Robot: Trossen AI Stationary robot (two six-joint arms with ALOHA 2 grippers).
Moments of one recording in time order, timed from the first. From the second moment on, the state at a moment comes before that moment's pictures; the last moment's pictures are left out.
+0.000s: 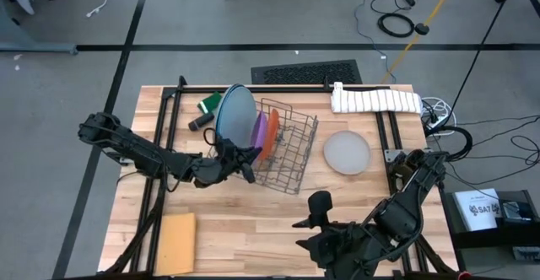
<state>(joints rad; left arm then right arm) -0.31 1.38 0.71 0.49 -0.84 -0.66 0.76 1.97 2.34 -1.21 0.64 0.15</state>
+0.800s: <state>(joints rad) -0.23 1.38 0.71 0.45 -0.75 -0.70 0.76 1.97 2.34 -1.18 0.63 0.14</state>
